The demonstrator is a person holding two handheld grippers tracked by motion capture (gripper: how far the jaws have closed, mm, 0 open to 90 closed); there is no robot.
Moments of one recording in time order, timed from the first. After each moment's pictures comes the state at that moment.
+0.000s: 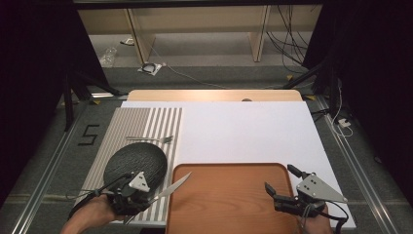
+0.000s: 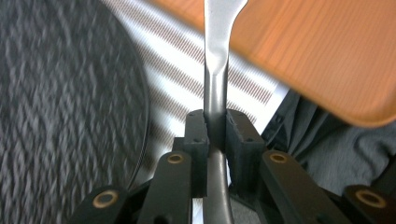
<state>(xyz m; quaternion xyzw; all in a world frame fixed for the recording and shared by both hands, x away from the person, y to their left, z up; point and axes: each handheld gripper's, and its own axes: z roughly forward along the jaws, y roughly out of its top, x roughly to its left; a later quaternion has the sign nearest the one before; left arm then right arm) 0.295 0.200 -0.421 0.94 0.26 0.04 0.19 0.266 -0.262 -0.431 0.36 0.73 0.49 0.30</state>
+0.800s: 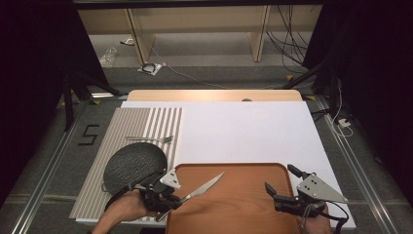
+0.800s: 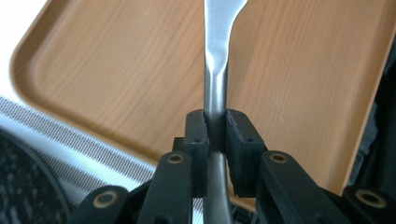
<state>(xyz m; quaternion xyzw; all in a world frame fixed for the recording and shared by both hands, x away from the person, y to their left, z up) 0.305 0.128 -0.419 0.94 0.22 0.00 0.24 0.266 -0.262 -0.431 0.36 0.73 0.49 0.30</state>
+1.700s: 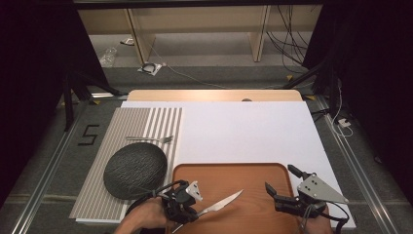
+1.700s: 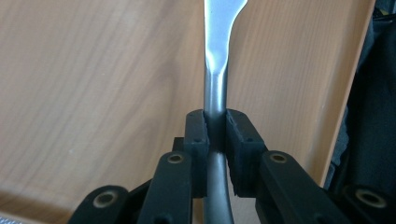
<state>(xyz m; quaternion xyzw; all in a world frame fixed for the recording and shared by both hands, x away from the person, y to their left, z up) 0.291 0.081 -0.441 0.96 0.19 -0.05 0.21 0.265 -0.263 -0.430 0.36 0.73 0.49 0.31</state>
